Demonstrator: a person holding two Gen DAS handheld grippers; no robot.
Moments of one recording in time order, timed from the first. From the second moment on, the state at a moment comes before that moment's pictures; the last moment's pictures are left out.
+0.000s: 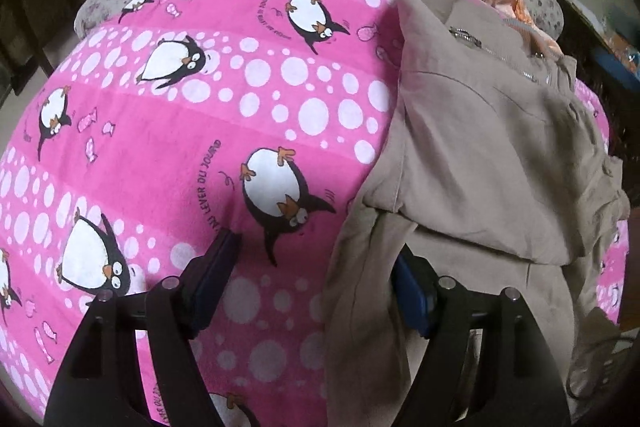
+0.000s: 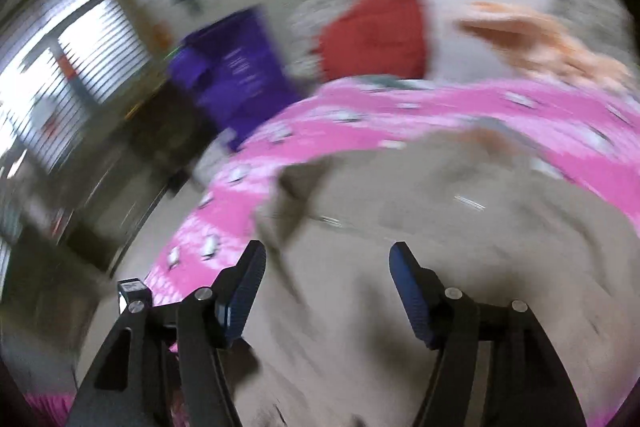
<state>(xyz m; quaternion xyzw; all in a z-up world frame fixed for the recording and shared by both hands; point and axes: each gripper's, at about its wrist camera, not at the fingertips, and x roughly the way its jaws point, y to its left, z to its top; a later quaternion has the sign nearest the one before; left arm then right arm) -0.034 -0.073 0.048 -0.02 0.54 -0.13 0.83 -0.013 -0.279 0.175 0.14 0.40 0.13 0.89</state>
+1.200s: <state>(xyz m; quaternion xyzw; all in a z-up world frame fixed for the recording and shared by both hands) -0.010 -0.111 0.079 0.00 0.50 -0.17 0.85 -0.094 -0.375 0.125 0.09 0.52 -0.03 0.85</state>
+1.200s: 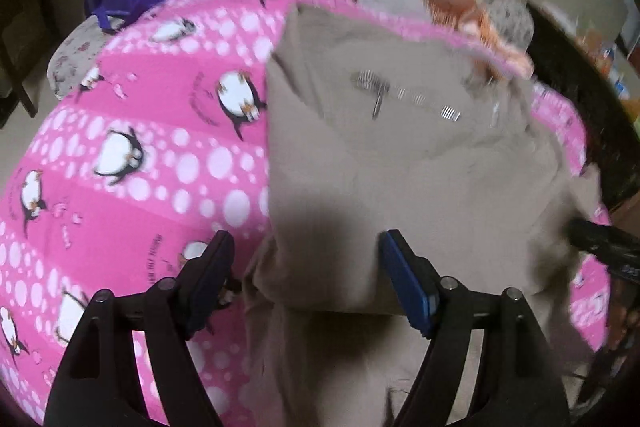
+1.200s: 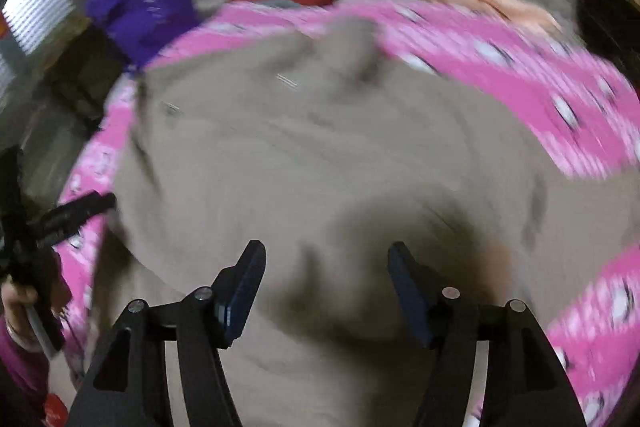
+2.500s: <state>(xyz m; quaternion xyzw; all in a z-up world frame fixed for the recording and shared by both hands) -0.039 0.040 0.065 -0.12 0.56 -0.12 0.81 -0.243 -0.402 0.154 0.12 0.53 -0.08 0.84</state>
